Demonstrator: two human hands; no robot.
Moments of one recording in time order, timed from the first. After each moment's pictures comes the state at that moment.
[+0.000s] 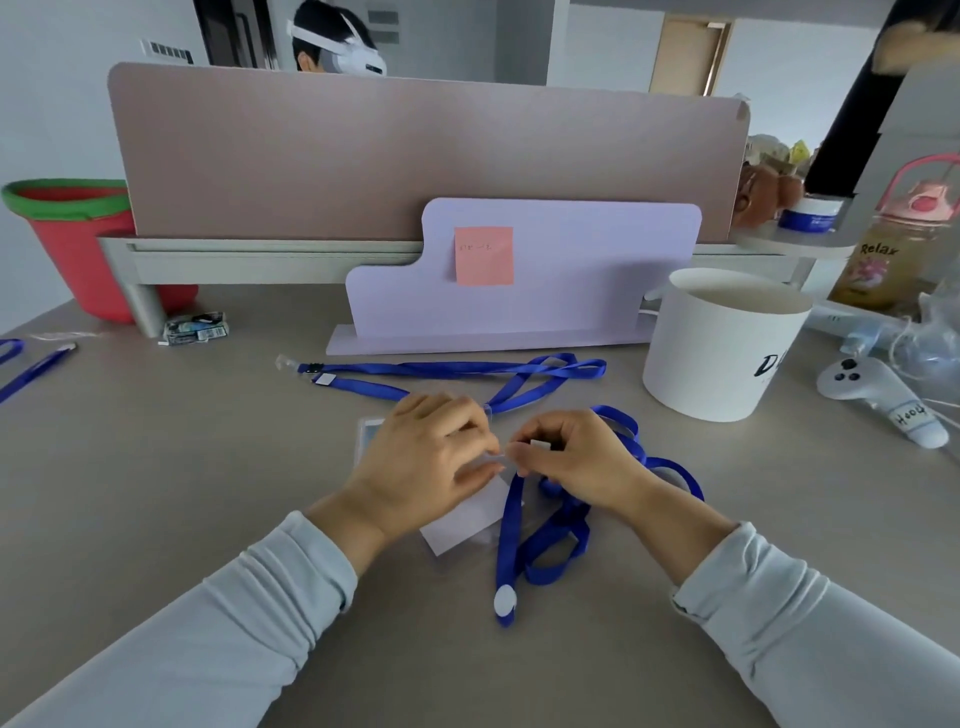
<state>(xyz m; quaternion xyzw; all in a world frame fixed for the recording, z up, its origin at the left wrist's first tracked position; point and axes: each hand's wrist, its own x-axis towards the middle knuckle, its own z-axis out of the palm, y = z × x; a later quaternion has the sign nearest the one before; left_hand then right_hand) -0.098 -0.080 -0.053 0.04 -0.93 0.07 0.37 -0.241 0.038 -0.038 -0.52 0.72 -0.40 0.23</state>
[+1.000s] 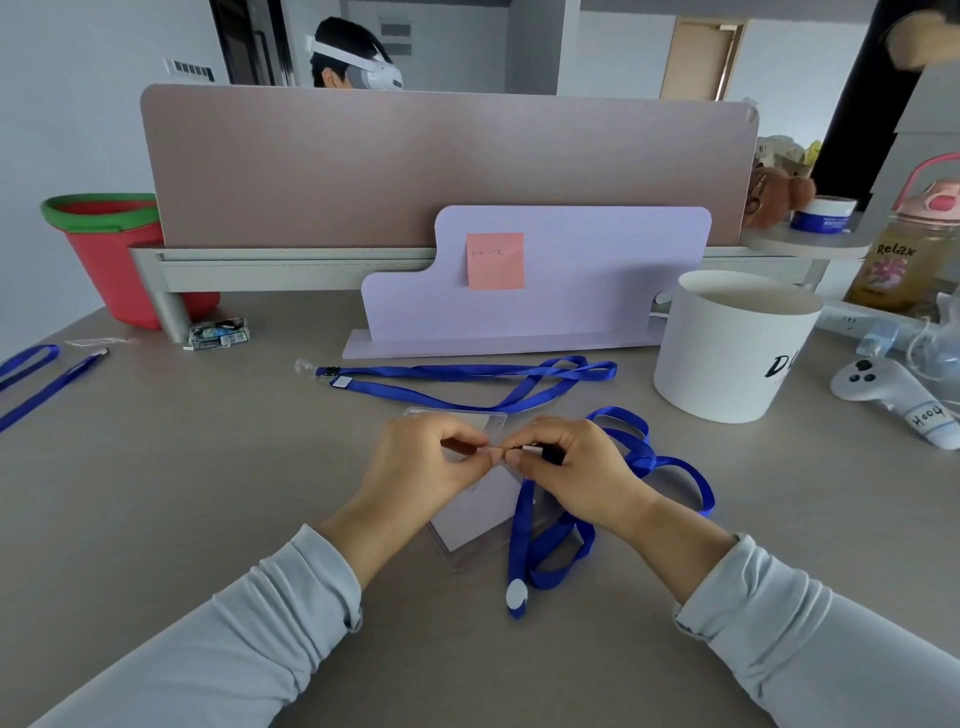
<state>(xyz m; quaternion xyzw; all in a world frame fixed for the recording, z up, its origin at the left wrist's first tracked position) -0.084 -0.059 -0.042 0.24 -0.87 -0.28 0.34 -0.227 0.039 -0.047 -0.60 0.68 -0.41 0.12</state>
